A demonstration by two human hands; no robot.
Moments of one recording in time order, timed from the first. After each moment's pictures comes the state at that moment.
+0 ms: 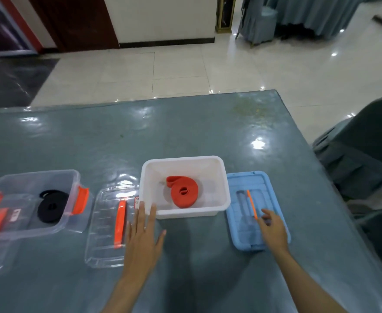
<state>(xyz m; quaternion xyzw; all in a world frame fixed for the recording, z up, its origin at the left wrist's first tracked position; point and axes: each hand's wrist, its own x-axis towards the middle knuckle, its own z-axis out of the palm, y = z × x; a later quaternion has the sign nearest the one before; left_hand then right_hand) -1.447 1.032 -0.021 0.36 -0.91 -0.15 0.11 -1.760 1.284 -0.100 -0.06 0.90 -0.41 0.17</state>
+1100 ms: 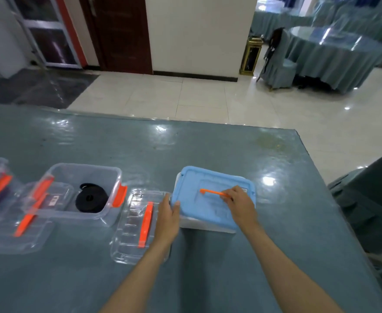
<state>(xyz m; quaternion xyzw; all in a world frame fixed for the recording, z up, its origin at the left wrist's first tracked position) -1.474 0.986 0.023 0.48 -0.66 -0.53 0.24 -1.702 1.099 0.019 -0.44 0.83 -0.34 0.06</state>
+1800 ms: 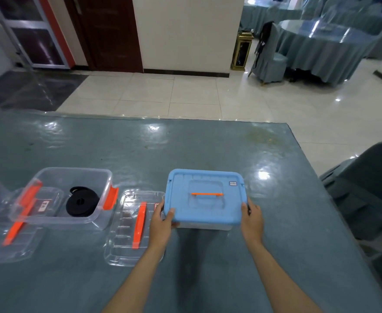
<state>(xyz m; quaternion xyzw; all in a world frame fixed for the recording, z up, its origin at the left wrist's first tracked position) -1.476 0.997 0.001 0.45 -0.51 -0.67 0.30 -1.690 1.159 -0.005 -0.15 0.85 -0.49 0.11</state>
